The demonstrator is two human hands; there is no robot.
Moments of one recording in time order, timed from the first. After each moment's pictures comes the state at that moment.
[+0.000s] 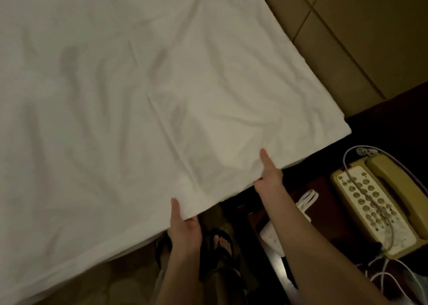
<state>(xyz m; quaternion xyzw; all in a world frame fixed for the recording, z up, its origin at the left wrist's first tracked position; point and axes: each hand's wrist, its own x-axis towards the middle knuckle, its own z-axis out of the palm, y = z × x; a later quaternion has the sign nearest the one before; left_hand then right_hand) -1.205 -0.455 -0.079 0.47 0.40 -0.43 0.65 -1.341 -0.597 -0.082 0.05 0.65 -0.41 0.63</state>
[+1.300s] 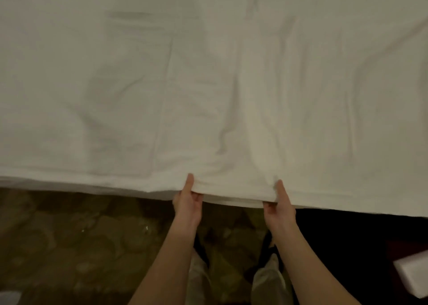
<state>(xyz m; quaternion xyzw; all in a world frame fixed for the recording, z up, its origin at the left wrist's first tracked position) -0.936 -0.222 -0.069 0.49 0.39 -0.34 0.70 -1.075 -0.345 -0.064 0.01 0.67 -0.31 0.68</state>
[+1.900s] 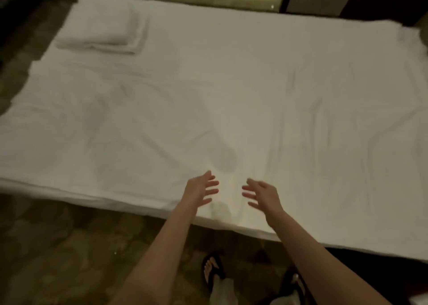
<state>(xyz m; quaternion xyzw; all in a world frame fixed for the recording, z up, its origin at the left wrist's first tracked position) -0.758 -0.147 0.114 0.71 0.10 -0.50 0.49 -0.883 -0.266 0.107 -0.50 0.56 0.00 0.66</state>
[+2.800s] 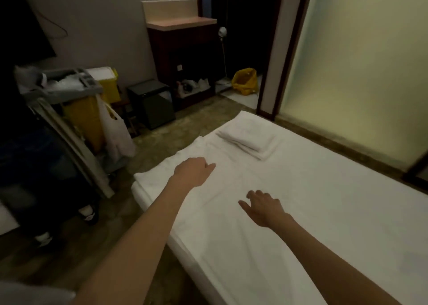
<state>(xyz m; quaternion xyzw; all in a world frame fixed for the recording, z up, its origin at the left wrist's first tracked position) -0.535 0.053 0.409 0.98 -0.06 -0.11 0.16 -0.605 -0.147 0.351 -0.98 0.00 0.17 0.07</state>
